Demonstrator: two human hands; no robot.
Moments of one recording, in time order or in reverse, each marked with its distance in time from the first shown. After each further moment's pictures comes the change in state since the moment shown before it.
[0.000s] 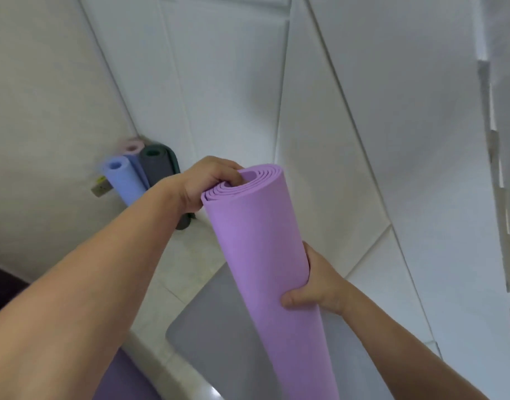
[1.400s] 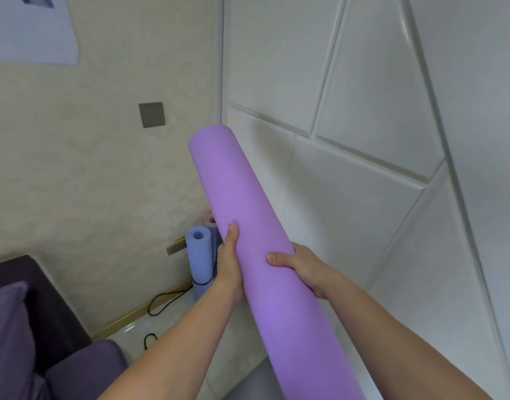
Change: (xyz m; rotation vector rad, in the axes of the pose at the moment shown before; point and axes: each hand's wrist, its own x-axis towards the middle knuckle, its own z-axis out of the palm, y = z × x) left_hand 0.012 -0.031 -0.229 -0.958 0.467 0.182; right_hand 0.237 -0.305 0.145 0.083 -0.223 -0.070
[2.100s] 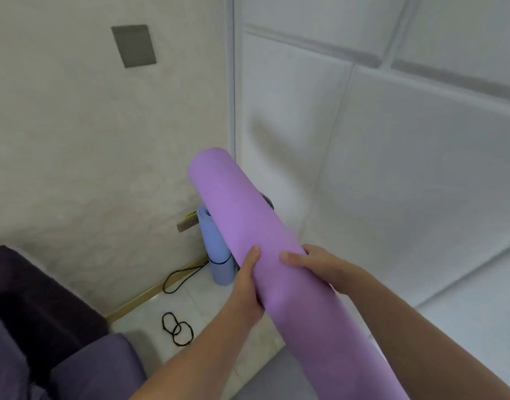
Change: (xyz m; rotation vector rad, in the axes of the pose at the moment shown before) left_hand 0.122 -0.071 -0.111 -0.136 -0.001 -0.186; right_hand 0.174 0.105 -0.008 -0.123 -0.089 0.237
